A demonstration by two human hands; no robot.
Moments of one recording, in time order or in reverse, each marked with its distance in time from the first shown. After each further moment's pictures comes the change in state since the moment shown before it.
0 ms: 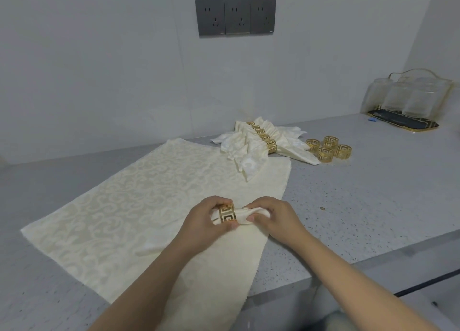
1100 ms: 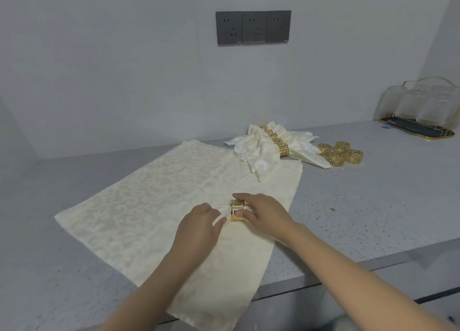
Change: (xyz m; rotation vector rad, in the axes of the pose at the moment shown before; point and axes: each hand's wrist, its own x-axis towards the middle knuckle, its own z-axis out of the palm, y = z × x) left_hand -0.038 0.010 -0.021 0.636 0.157 0.077; right_hand 0.020 -0.031 0.027 -0.381 -0.182 -0.141
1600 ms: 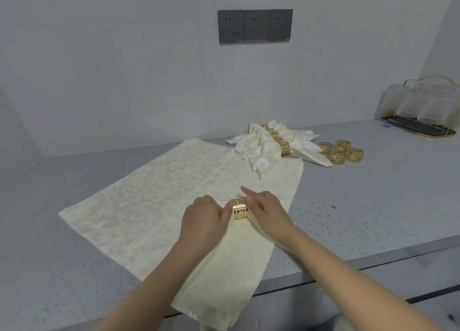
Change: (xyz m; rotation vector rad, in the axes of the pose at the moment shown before) left_hand 0.006 0.018 -0.013 0.010 -0.028 -0.151; right_hand -0.013 0.002 0.015 0.390 0.101 0.197
